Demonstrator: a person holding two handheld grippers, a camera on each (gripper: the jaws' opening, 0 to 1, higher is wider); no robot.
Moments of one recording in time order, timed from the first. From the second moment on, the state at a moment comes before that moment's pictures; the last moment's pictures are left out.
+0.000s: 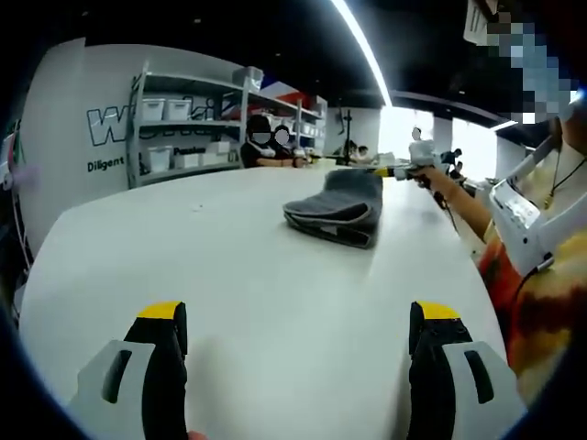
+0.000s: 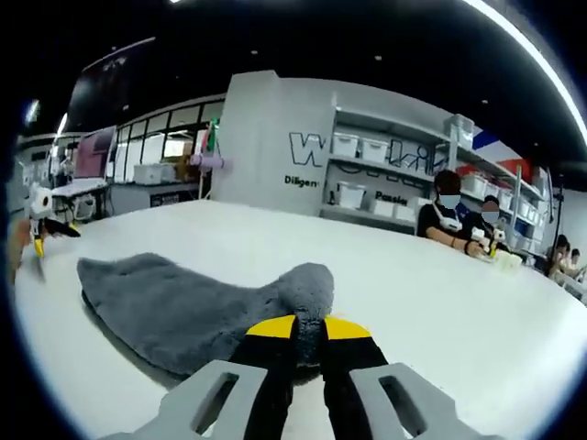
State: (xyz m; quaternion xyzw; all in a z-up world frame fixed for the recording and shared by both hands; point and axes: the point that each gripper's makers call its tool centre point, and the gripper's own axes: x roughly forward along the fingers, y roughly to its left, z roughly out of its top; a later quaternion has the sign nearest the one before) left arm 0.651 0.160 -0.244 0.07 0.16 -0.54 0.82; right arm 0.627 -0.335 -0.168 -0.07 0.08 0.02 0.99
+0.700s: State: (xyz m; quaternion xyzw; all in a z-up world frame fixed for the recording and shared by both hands) left arm 0.654 0.164 -0.239 0.07 0.15 -0.54 0.82; right arm 0.635 -0.221 -0.072 -0.12 -0.04 0.12 0.98
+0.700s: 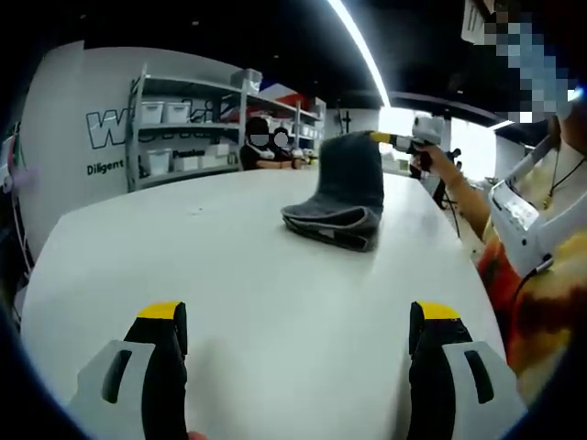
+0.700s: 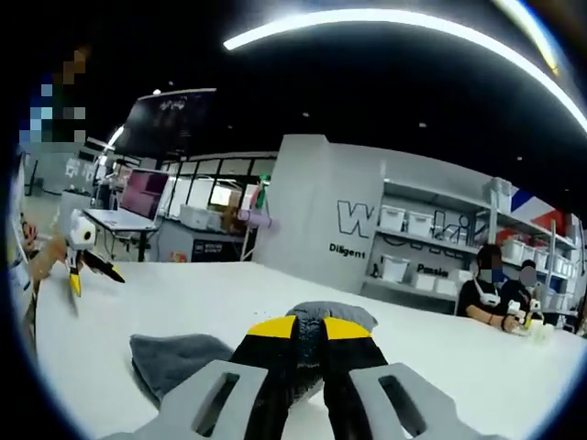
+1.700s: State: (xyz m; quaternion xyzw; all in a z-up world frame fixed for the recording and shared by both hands) left arm 0.653 0.160 -0.241 0.08 0.16 -0.54 0.83; right arm 0.625 -0.055 -0.144 -0.38 0.08 0.33 0.86
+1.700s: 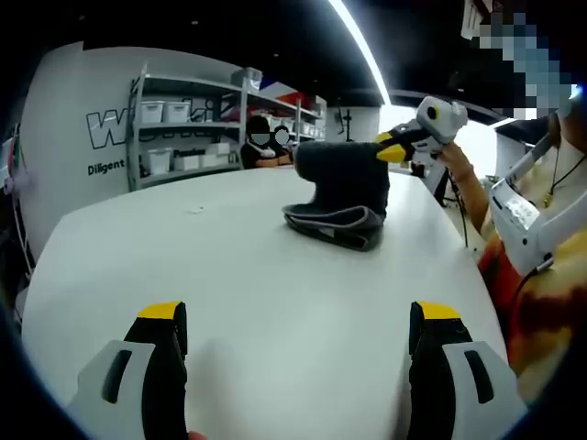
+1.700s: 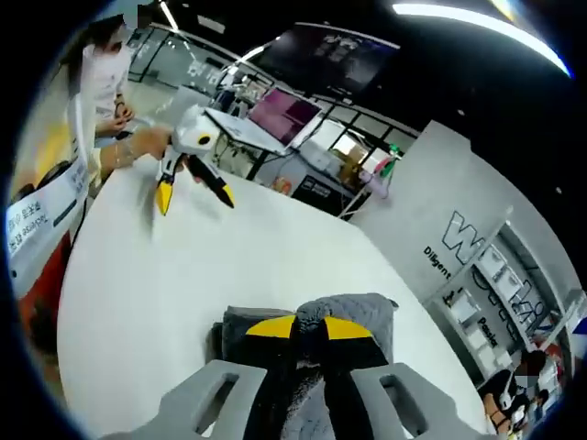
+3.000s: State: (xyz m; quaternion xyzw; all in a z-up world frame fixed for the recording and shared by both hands) left arm 0.651 0.161 -0.241 0.07 0.16 -0.54 0.82; right arm 0.650 -0.062 -0.162 -0.11 0.07 0.33 0.93
